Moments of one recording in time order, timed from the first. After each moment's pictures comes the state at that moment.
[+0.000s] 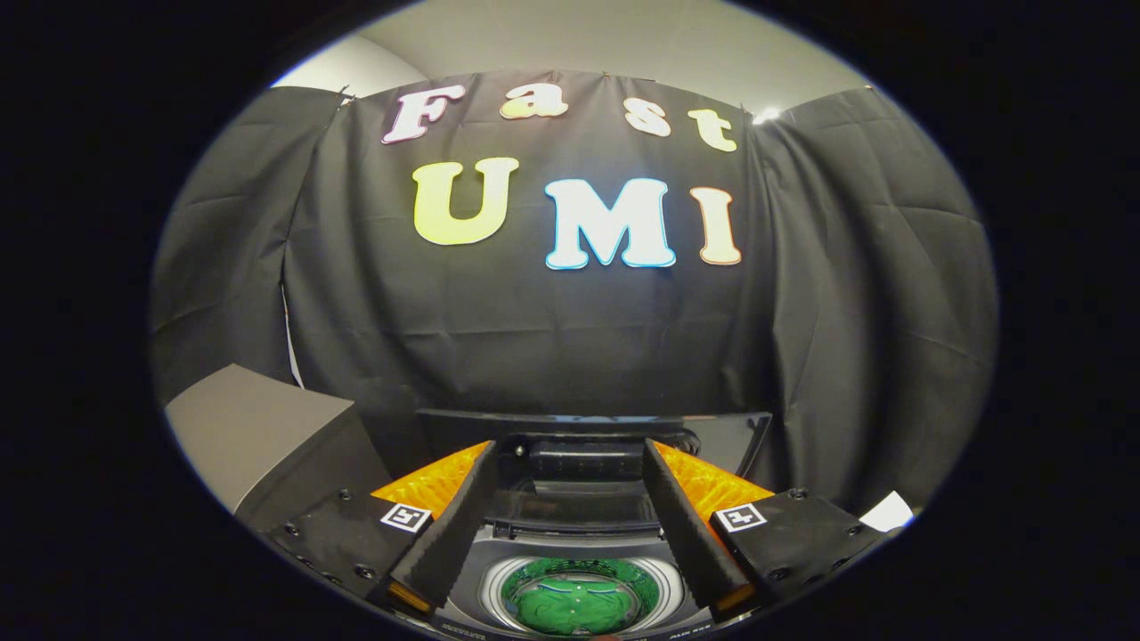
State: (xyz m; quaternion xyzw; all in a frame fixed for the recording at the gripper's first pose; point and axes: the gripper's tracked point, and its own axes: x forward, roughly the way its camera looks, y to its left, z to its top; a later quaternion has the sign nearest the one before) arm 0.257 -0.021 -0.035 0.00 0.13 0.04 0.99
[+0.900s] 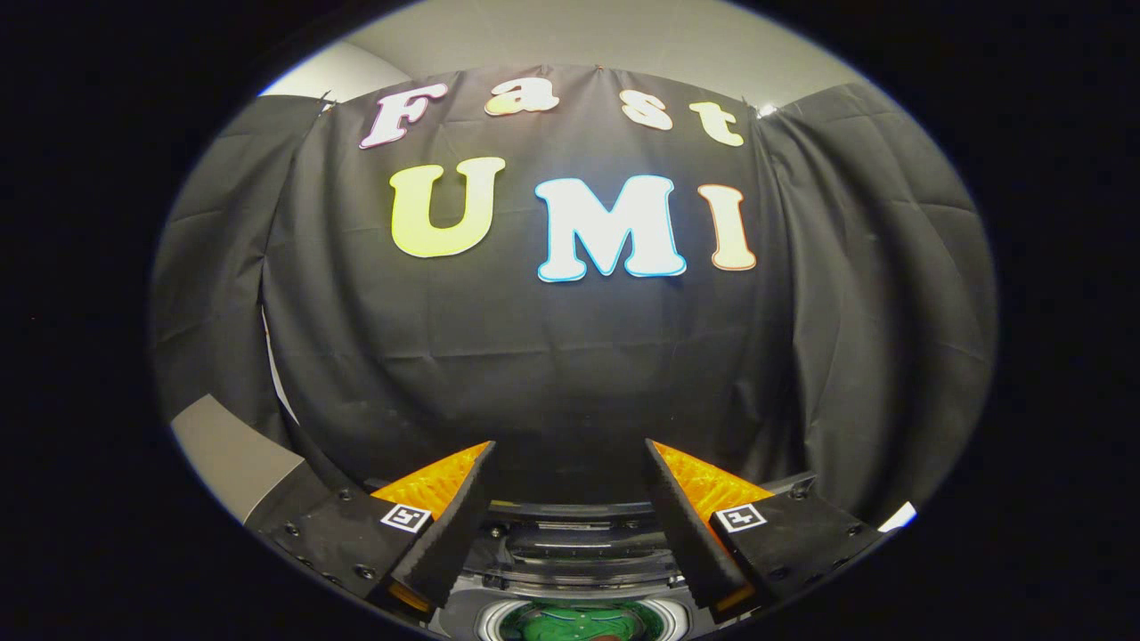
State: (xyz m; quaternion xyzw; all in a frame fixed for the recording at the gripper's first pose) arm 0.360 -0.024 -0.032 0.02 0.13 0.04 0.99
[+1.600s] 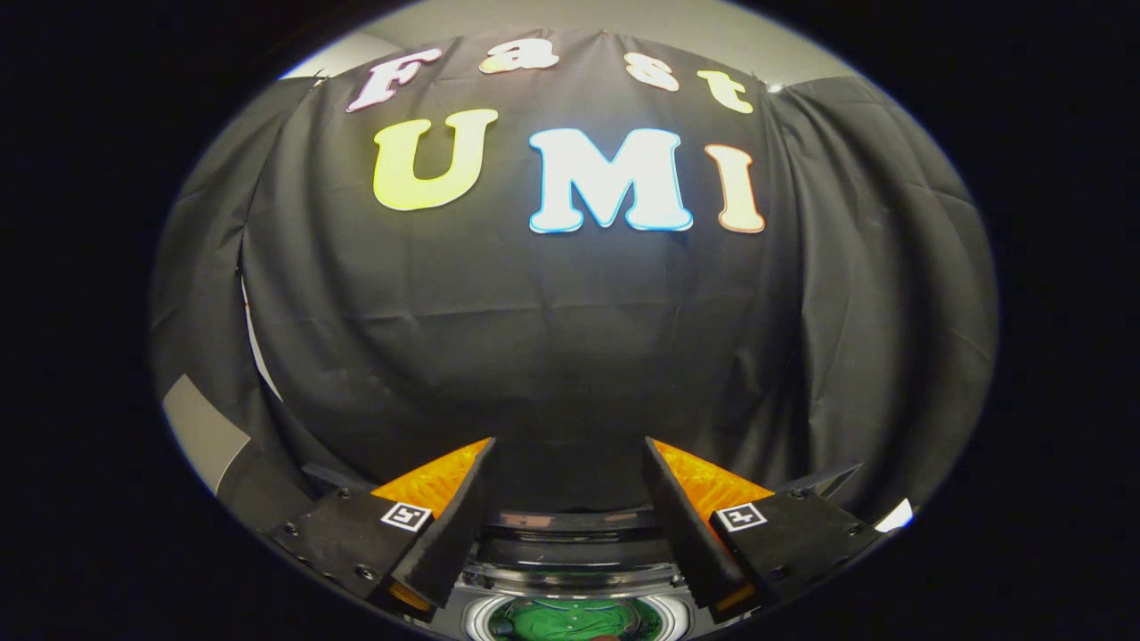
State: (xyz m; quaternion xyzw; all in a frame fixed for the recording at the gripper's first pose) arm 0.391 -0.023 -0.079 0.02 0.19 0.03 0.98
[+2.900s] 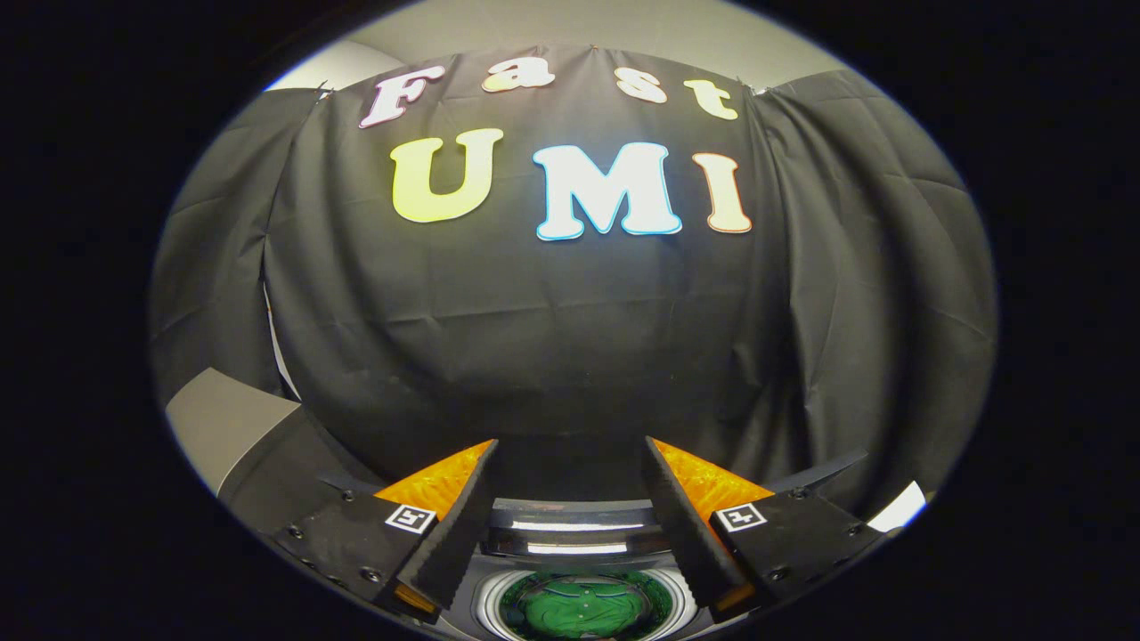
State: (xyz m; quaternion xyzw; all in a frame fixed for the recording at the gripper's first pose) arm 0.311 -0.025 -0.081 0.02 0.17 0.04 0.98
